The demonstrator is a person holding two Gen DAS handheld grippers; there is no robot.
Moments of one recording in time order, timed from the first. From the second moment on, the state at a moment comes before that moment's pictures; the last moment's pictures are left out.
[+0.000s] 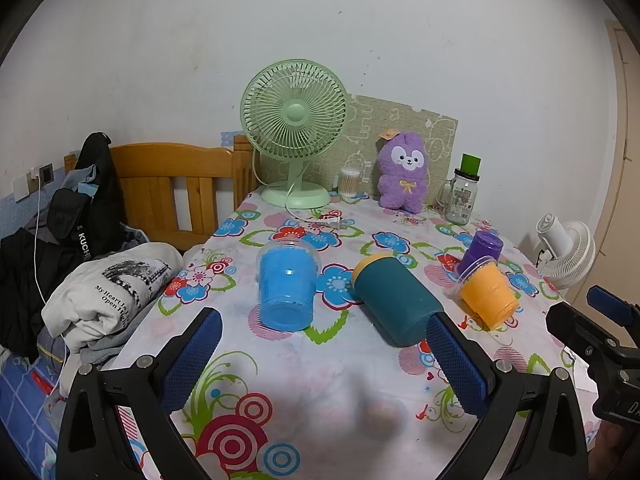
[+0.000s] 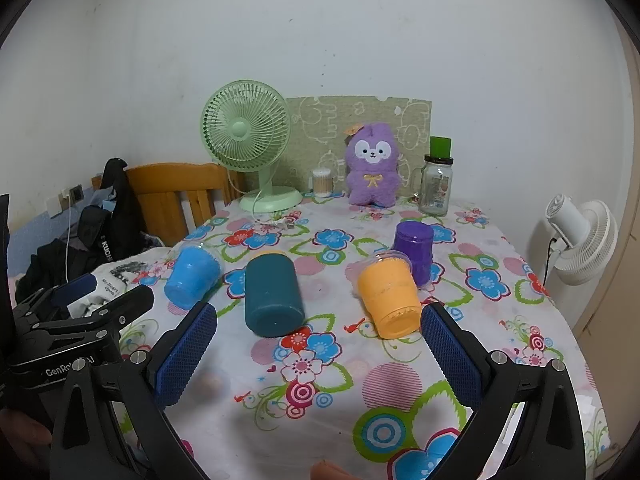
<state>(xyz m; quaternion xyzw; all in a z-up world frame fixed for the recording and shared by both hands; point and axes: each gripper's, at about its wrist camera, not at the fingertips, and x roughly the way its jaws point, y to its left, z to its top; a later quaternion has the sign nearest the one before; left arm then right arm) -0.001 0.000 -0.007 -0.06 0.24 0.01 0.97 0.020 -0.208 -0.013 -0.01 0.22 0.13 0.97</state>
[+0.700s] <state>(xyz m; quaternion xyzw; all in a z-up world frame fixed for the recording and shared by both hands) 0.013 0.067 -0.033 -0.08 0.28 0.06 0.96 0.065 -0.128 -0.033 -0.03 0.27 0.18 0.95</state>
